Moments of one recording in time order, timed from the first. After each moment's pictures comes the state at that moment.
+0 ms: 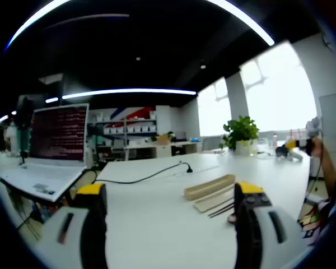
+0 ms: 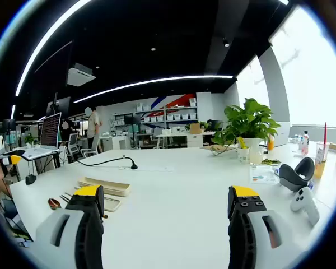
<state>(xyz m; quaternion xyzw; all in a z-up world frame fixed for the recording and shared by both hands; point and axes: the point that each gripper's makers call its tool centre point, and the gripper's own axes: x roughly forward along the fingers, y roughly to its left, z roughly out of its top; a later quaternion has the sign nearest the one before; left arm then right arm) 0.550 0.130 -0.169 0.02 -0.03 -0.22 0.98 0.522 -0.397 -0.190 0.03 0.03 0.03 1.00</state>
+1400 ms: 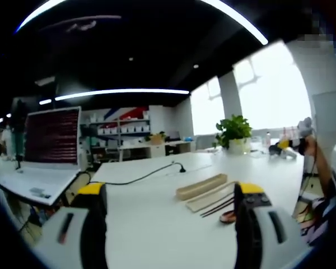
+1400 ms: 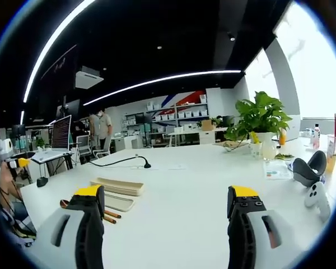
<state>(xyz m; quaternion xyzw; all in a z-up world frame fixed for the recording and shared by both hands) 0.540 0.118 -0.166 0.03 -0.02 -0.24 0.97 0.522 -0.378 -0.189 0.05 0.03 0.08 1.00</state>
